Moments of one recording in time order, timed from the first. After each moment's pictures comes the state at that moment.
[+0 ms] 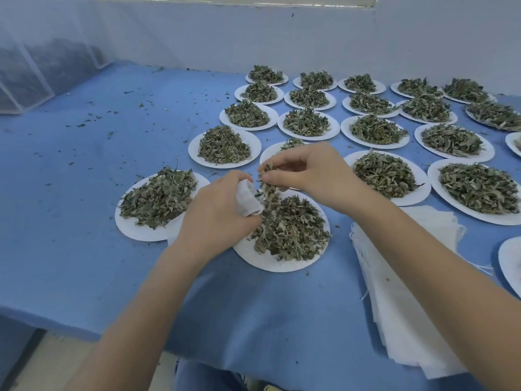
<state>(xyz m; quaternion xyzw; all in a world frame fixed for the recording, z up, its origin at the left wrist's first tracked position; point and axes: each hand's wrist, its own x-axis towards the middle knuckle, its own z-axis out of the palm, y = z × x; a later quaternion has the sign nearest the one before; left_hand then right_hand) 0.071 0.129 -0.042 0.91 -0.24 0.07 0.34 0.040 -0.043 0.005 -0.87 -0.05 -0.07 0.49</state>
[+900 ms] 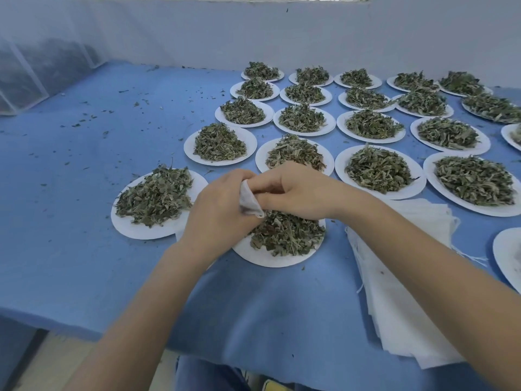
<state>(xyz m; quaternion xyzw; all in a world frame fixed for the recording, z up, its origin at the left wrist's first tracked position) 0.063 0.120 -0.039 0.90 -0.27 0.08 0.34 0.029 -0.030 0.009 -0.90 -0.22 0.05 0.36</state>
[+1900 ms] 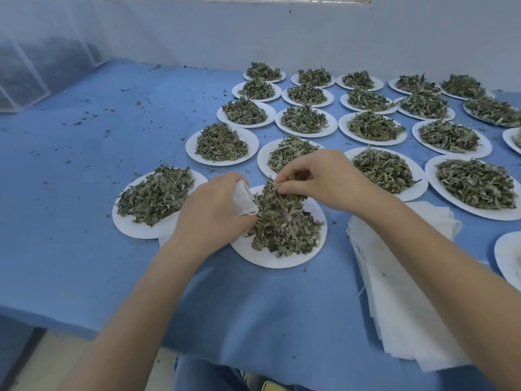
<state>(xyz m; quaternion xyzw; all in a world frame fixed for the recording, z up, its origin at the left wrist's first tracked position) 0.070 0.130 -0.040 0.93 -0.24 0.06 0.28 0.036 -0.059 0.002 -0.96 -0.07 -0.06 0.27</state>
